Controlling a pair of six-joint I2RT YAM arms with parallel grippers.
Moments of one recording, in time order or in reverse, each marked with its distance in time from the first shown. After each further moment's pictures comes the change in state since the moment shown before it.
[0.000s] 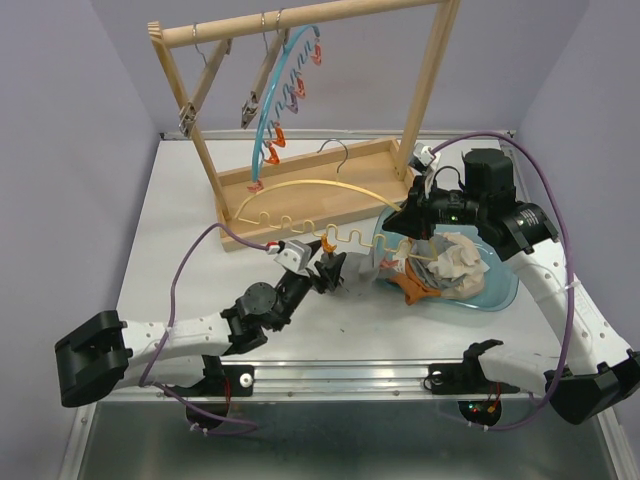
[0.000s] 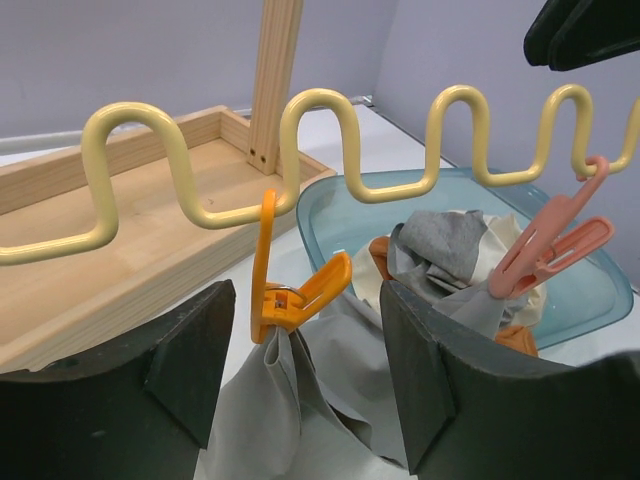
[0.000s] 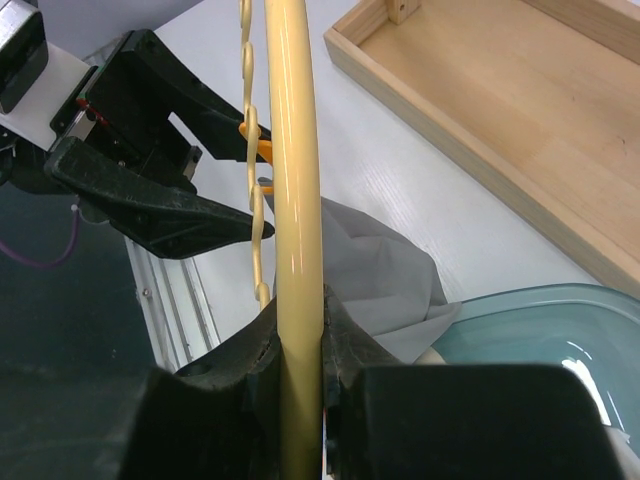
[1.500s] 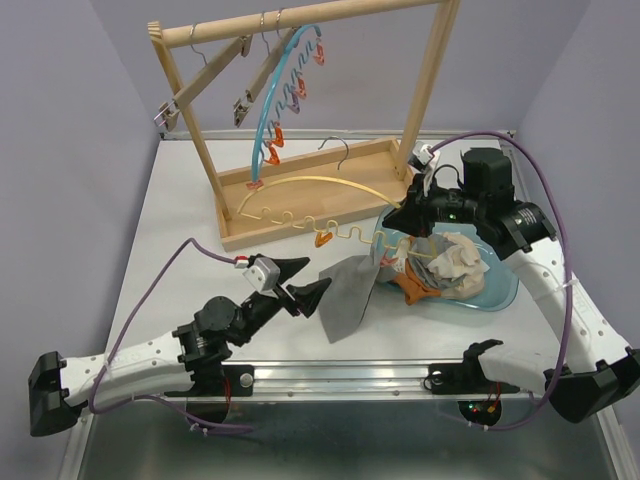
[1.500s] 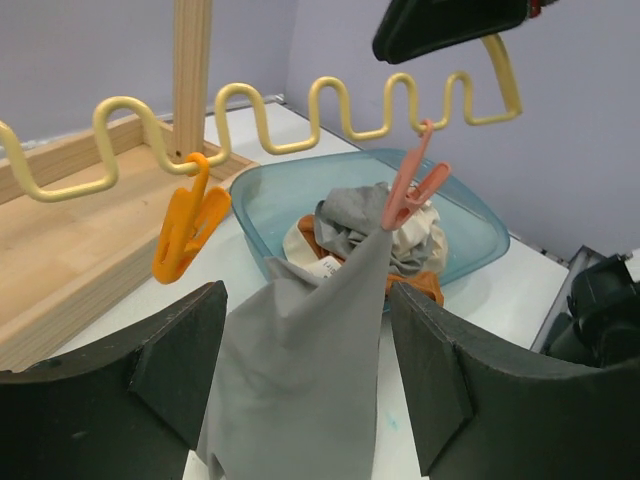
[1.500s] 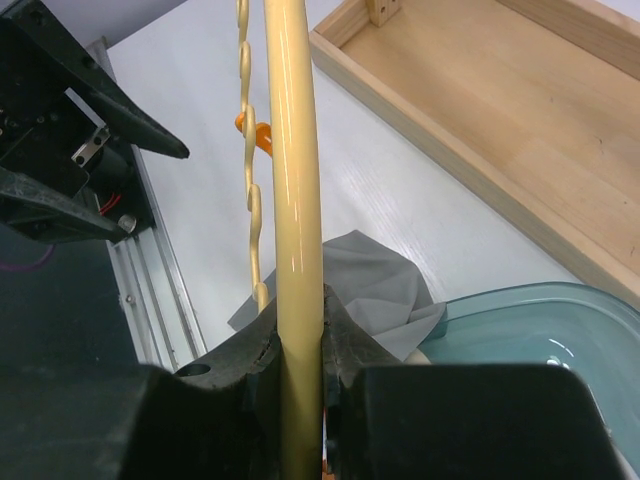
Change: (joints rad) left arm -0.034 -0.469 -0.054 -0.391 0.163 -0.042; right arm 0.000 0.005 -0.002 0.017 0.032 -0.005
